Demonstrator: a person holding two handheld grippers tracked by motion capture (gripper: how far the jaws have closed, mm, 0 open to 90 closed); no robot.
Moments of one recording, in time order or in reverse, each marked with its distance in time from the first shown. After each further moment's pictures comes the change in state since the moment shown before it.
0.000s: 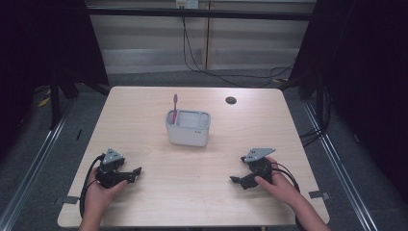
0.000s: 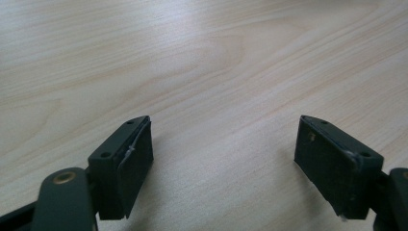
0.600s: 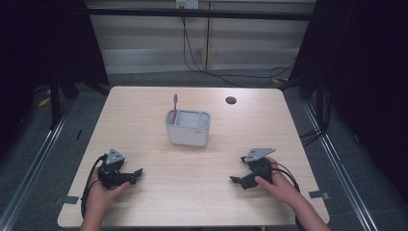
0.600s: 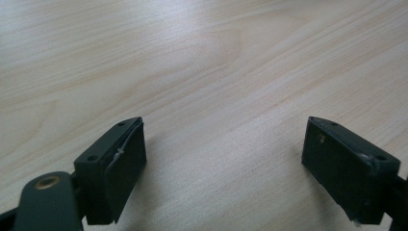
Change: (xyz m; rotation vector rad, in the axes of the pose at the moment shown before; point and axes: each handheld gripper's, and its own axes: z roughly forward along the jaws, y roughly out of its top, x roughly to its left) left arm -0.003 0.001 0.002 0.023 0.013 0.034; right arm 0.000 0.000 0.000 0.000 0.000 0.000
